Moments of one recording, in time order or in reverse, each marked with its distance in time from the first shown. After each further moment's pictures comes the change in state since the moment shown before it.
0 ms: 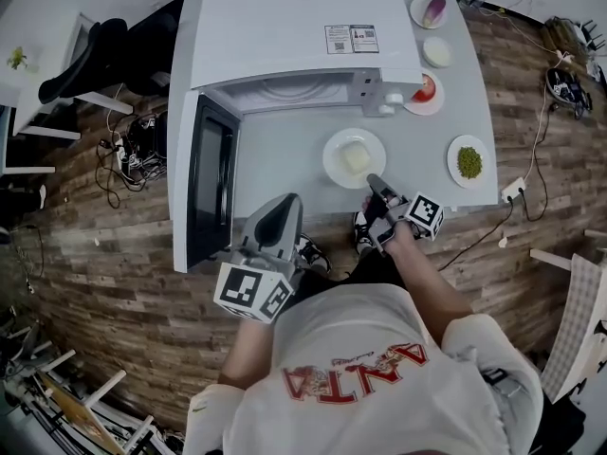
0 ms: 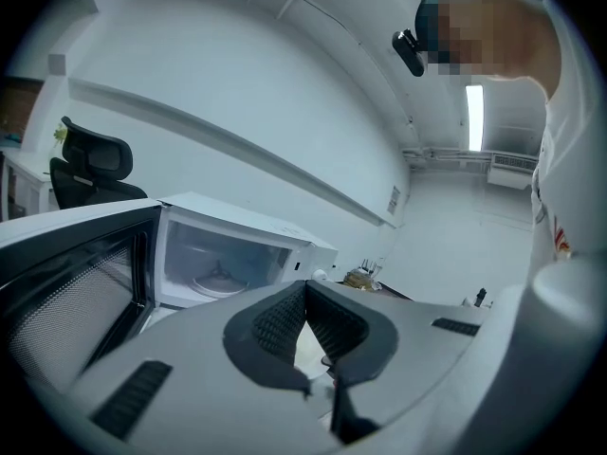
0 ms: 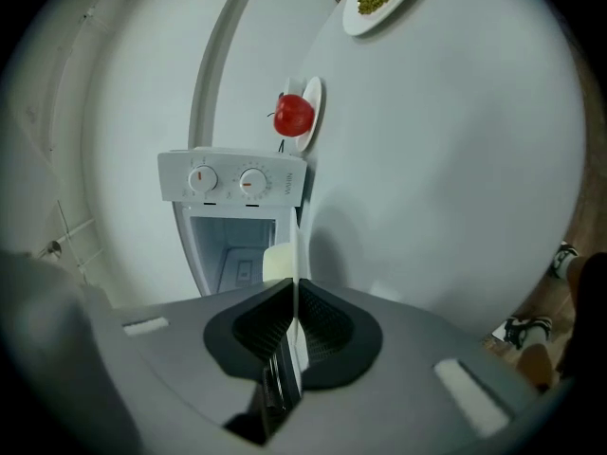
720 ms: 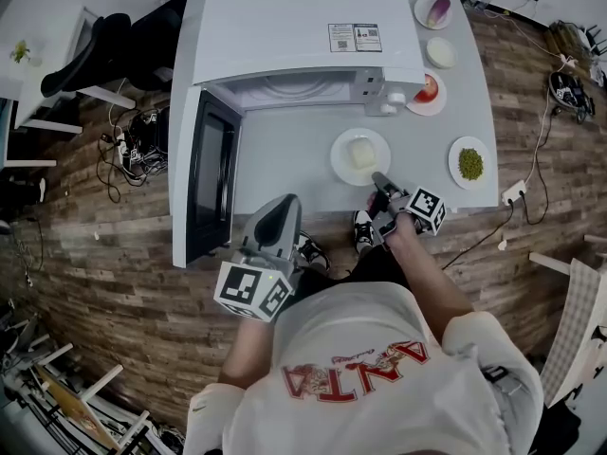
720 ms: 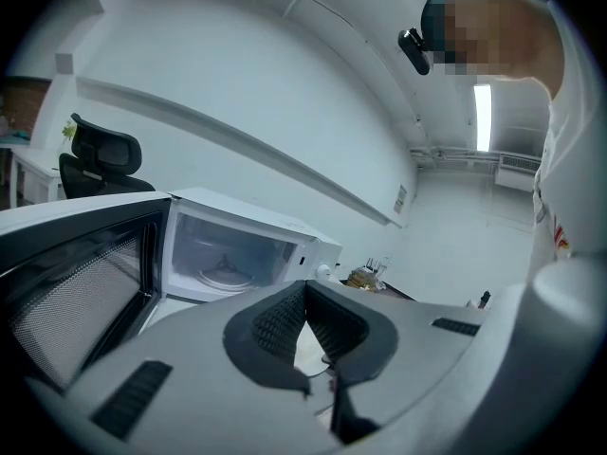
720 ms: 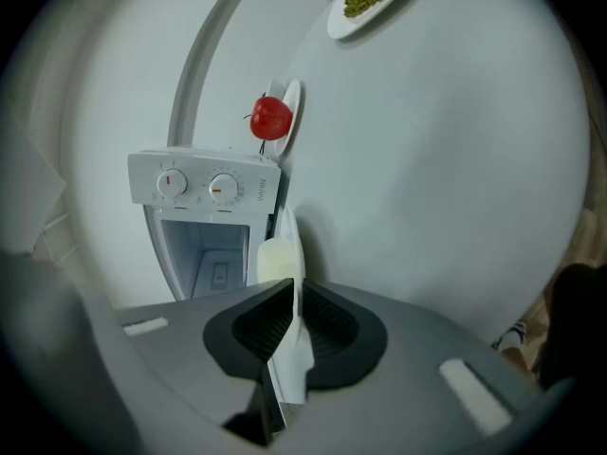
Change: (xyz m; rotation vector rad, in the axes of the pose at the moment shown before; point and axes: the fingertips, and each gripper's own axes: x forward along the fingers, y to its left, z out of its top) left arm -0.005 0.003 -0.010 -0.026 0.018 0.035; right arm 0.002 -0.027 0.014 0.020 -0.005 -0.109
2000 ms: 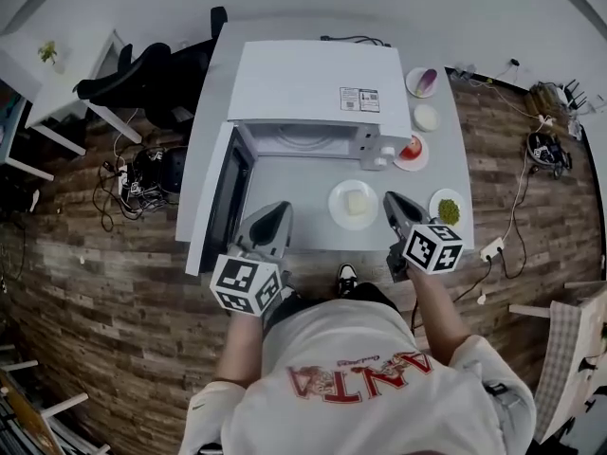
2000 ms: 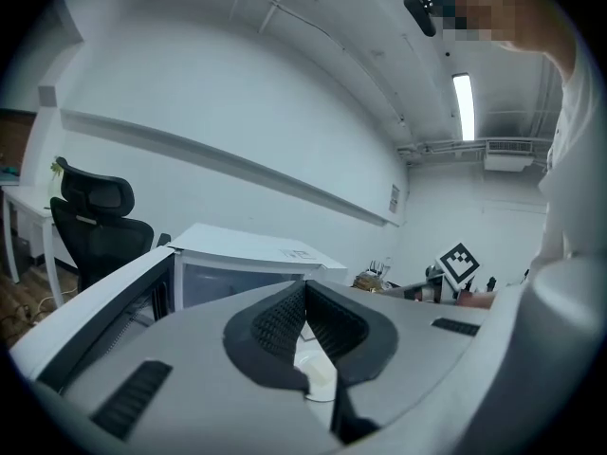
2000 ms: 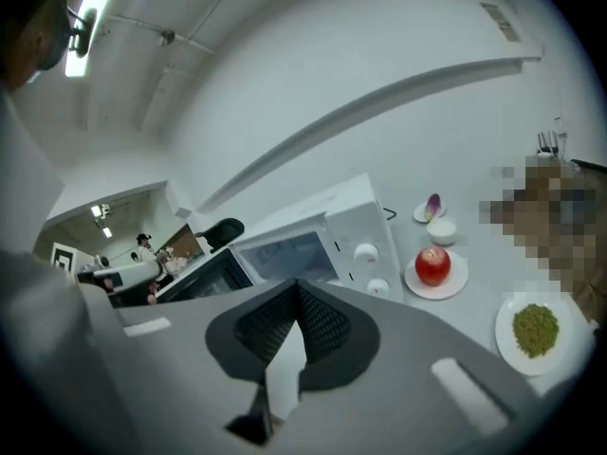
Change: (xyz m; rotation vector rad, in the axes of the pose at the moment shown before) left arm -0.015 0.013 0.054 0.123 -0.066 -0.009; right arm -0.070 0.217 -0.005 -1.085 -0.036 0.004
